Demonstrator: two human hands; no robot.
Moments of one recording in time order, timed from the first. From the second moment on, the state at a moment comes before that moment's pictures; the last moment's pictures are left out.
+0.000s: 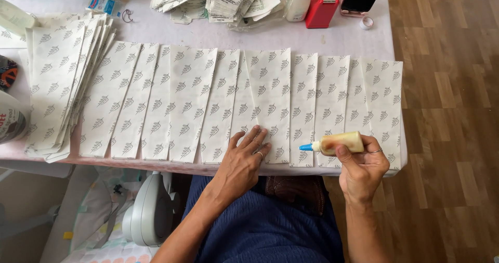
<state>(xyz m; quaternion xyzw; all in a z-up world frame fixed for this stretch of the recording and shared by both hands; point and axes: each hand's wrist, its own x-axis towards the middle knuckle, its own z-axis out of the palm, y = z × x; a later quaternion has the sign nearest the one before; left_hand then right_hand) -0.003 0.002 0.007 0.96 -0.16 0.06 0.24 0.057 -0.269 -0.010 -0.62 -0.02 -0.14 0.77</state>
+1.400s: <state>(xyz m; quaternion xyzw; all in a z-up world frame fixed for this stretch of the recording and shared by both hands) -0.033 0.057 -0.001 0.93 -0.13 0.10 0.33 0.026 -0.160 0.020 -0.72 -0.22 -0.02 0.65</state>
